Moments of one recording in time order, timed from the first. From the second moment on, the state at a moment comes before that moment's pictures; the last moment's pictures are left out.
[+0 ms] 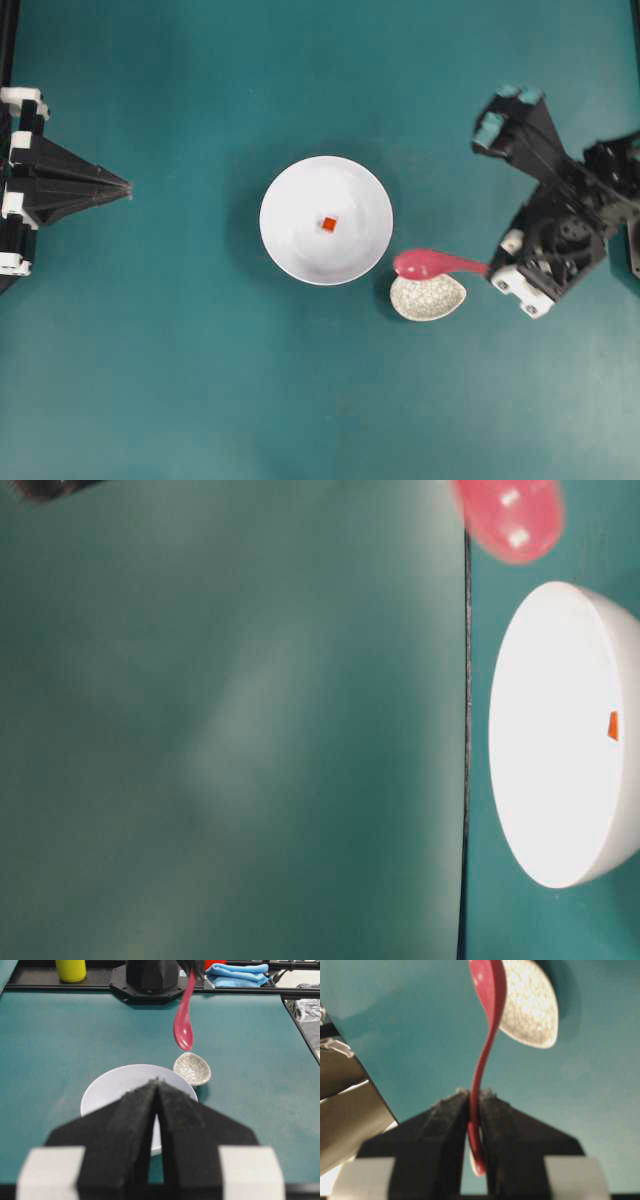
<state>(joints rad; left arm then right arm) -0.01 -0.98 1.17 0.02 -0.15 -0.02 0.06 -0.45 0.71 0.32 0.77 0.63</state>
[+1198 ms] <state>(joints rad) -0.01 -0.98 1.17 0.02 -0.15 -0.04 0.14 -0.42 0.94 0.16 0.64 0.66</state>
